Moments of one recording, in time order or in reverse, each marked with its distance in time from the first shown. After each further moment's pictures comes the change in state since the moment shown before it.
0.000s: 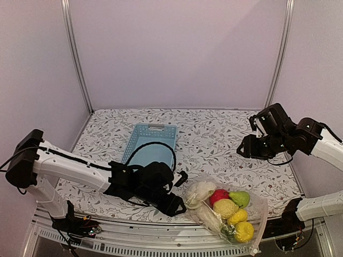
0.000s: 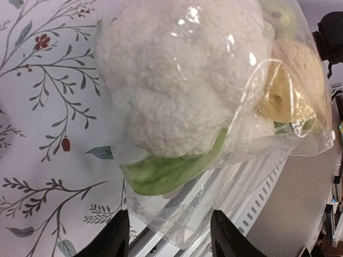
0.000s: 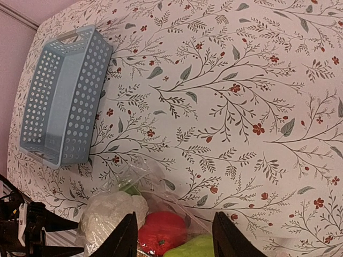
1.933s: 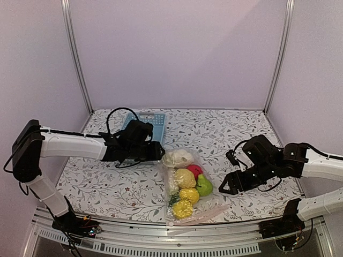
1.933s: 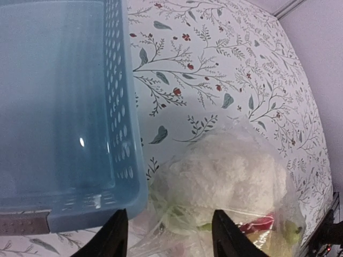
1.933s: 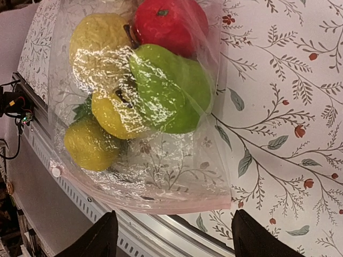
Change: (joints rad) left arm 0.458 0.016 0.049 0.110 -0.255 -0.061; right arm 0.214 -0.017 -0.281 0.176 -0.294 -0.063
